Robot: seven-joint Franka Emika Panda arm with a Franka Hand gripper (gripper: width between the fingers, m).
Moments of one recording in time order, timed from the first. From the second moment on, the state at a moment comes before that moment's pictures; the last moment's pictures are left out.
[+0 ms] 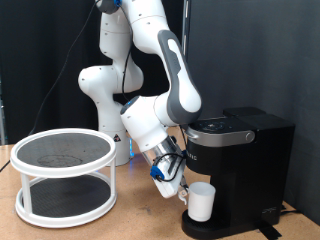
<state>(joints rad) 0.12 0.21 0.01 -2.47 1.50 2.72 1.70</state>
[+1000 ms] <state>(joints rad) 0.01 0.01 -0.09 -2.65 1.22 2.43 1.68</state>
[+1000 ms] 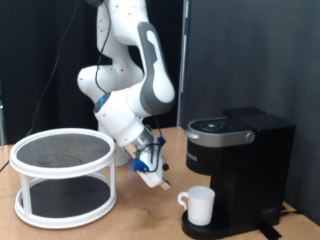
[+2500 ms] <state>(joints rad) -0.01 -0.40 -0.15 -2.65 1.21 1.77 1.83</state>
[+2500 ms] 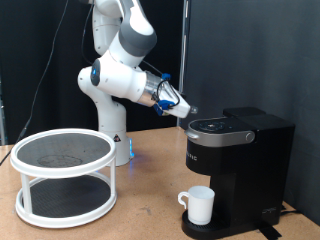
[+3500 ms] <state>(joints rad) -0.01 -0.58 -0.04 -2.56 1.04 1.90 1.89</state>
